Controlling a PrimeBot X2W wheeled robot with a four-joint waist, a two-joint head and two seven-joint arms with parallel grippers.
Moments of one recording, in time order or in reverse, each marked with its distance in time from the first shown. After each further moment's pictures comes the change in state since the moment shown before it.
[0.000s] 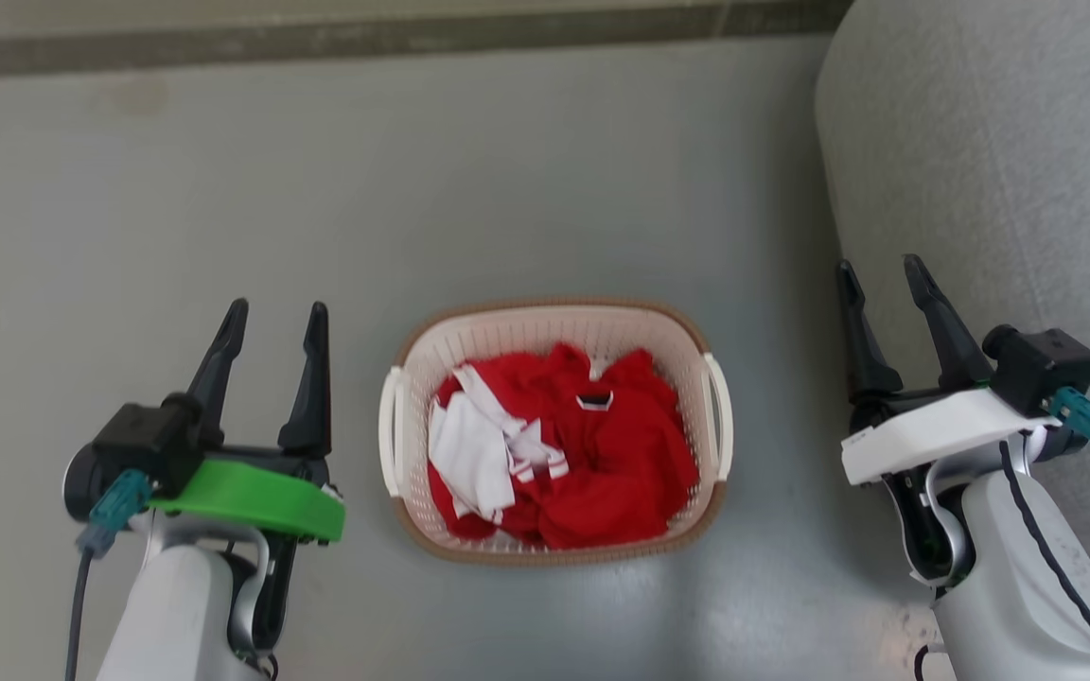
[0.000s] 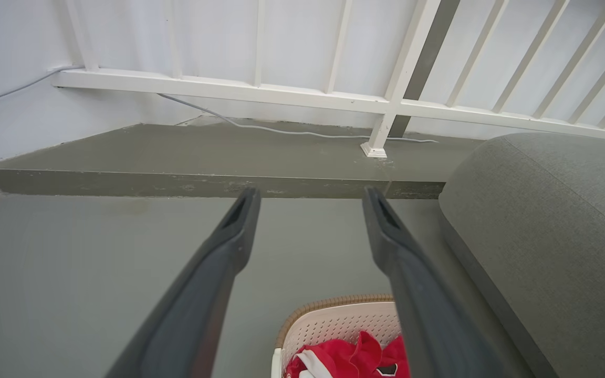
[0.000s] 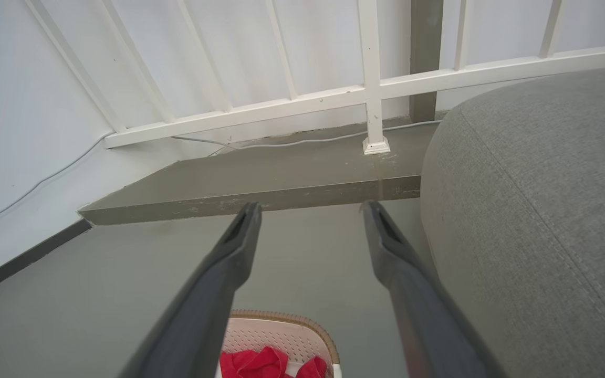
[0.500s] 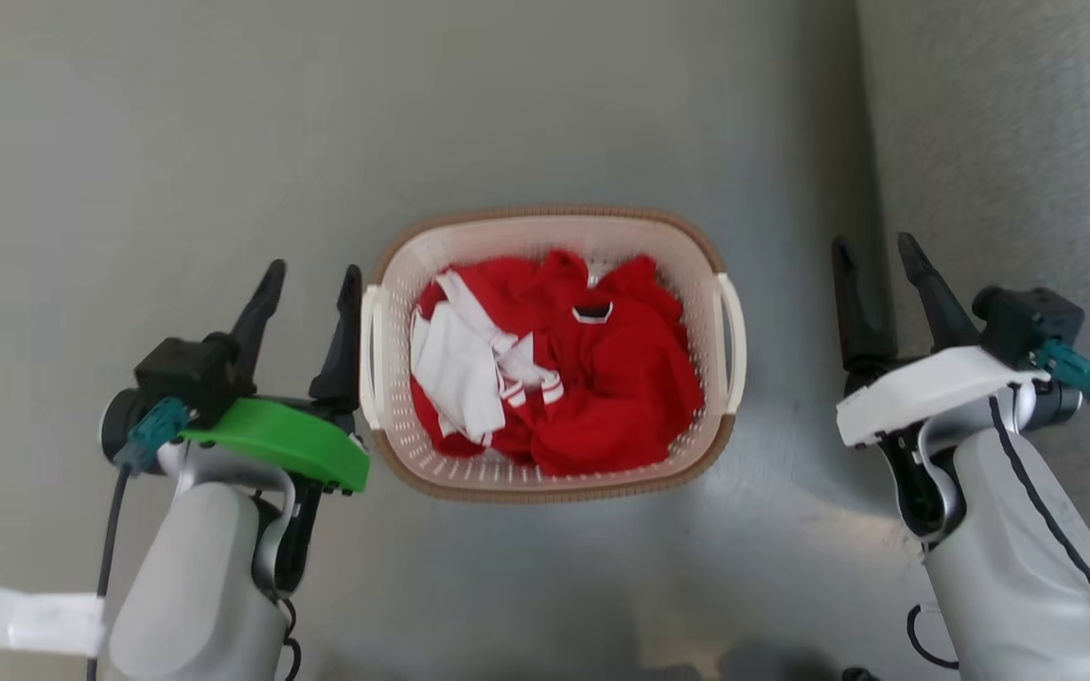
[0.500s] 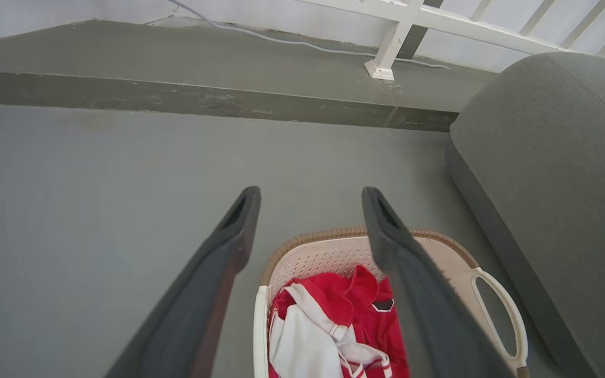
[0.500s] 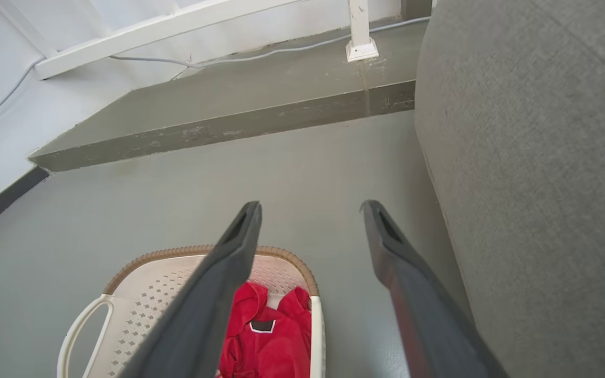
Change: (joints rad) left arm -0.164 -0.004 -0.079 0.193 -0.040 -0.001 -0.001; right arm -0.129 0.001 -0.010 0.186 0.018 0.003 0.000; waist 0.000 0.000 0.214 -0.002
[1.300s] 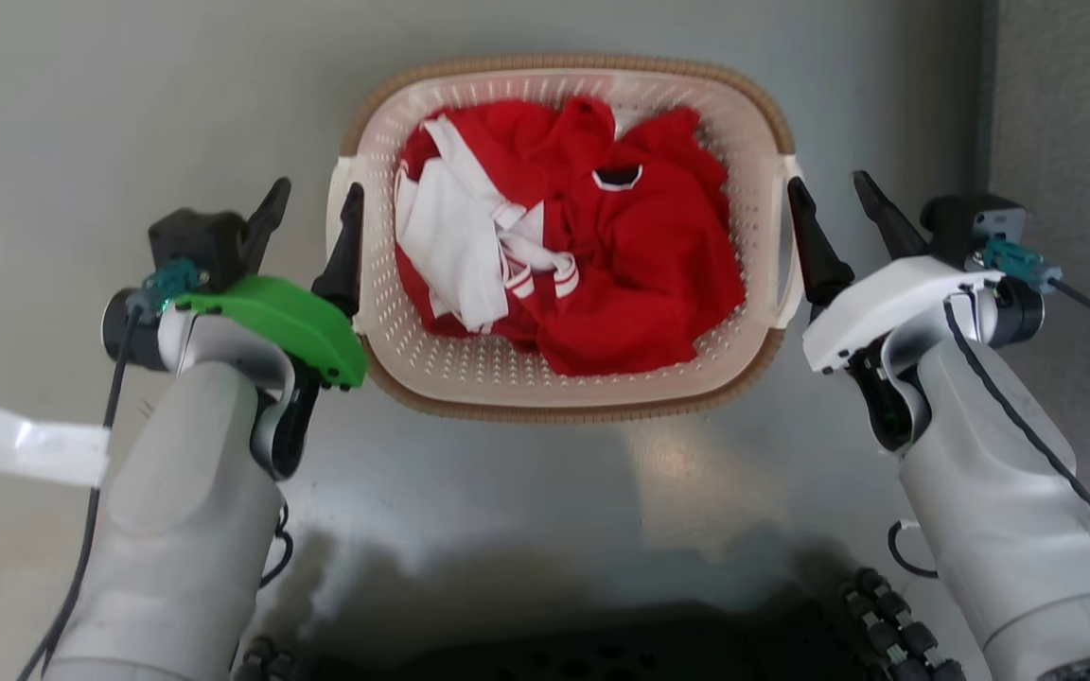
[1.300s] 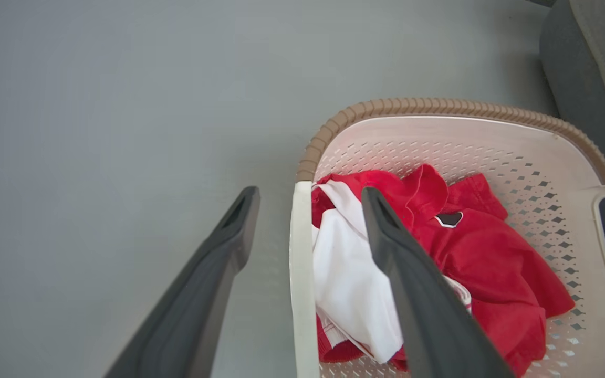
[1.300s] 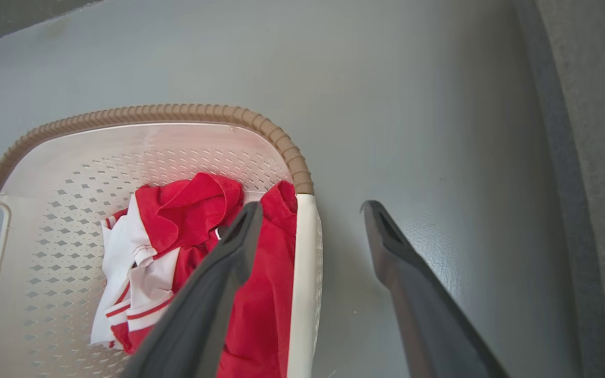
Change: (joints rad) left arm -0.307 0.004 -0.106 0.346 -0.089 -0.001 0.033; right arm -0.264 -0.005 0.086 0.317 0.004 0.006 0.000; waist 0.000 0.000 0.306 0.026
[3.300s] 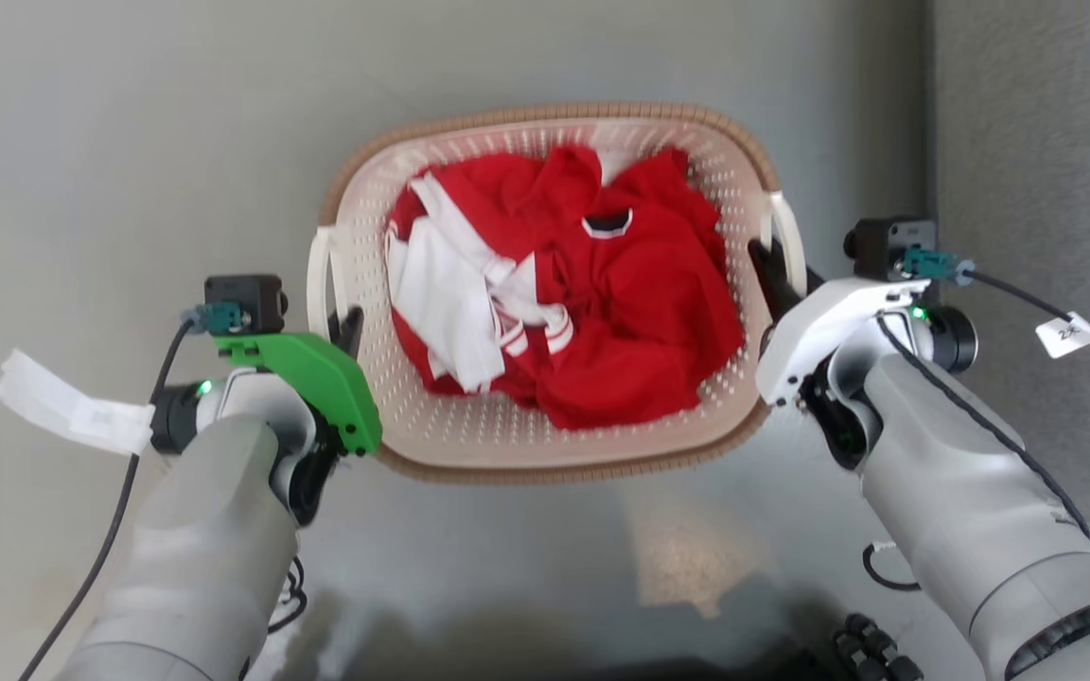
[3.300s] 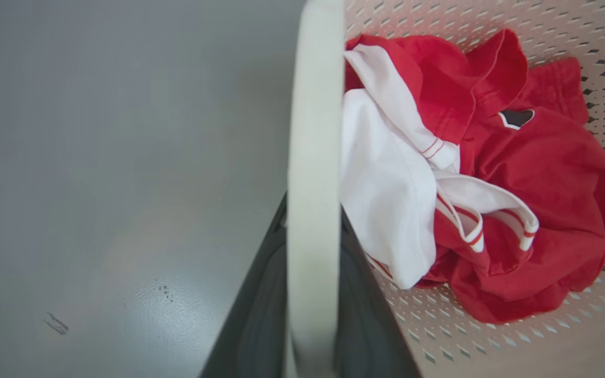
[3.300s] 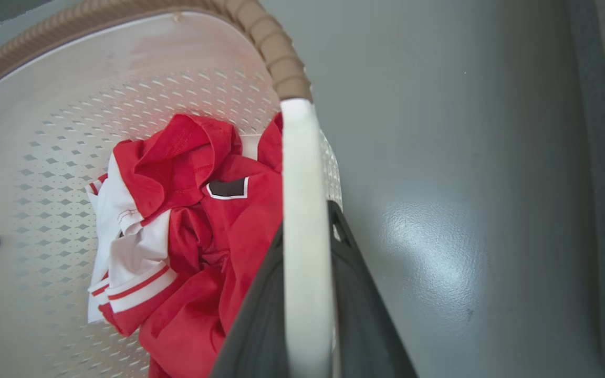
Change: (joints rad) left arm -0.086 -0.010 -0.276 0.353 -0.323 -0.004 0.109; right arm -0.135 -0.002 0.339 0.294 0.301 0.007 0.007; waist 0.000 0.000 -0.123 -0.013
